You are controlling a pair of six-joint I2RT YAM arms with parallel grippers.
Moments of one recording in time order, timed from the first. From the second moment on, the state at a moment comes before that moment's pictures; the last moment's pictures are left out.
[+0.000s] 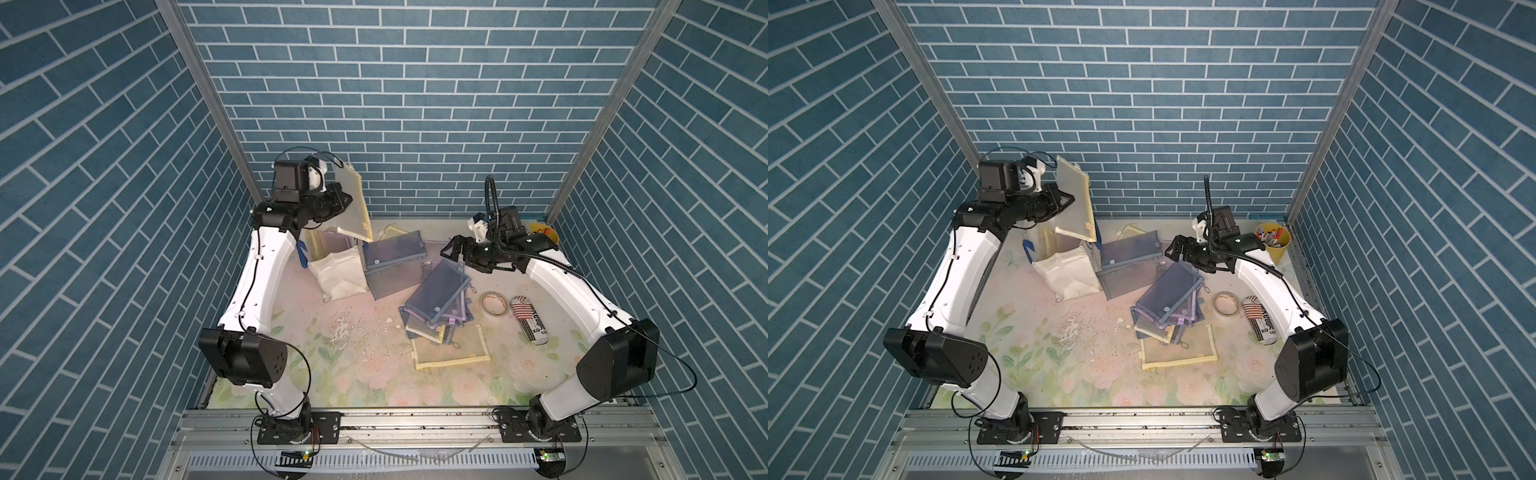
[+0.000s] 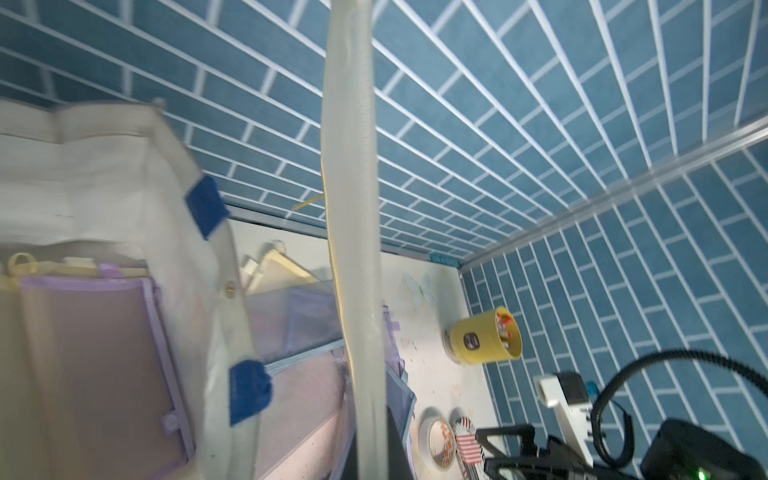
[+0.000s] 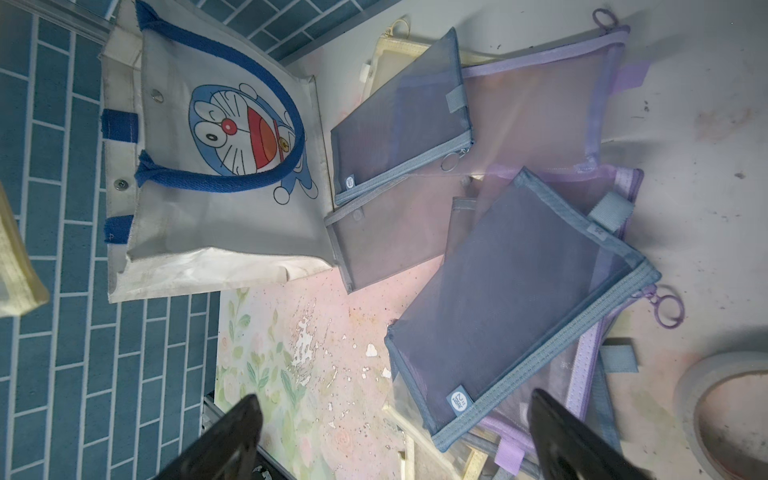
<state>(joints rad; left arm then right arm) -0.08 1.66 1.90 -0.74 0.46 -0.57 0.41 1.58 1.48 -0.76 -0.41 0.52</state>
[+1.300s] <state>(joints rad) -0.02 1.90 1.82 -0.92 0.26 -0.49 0.42 1.60 1.52 -0.77 -0.44 0.52</state>
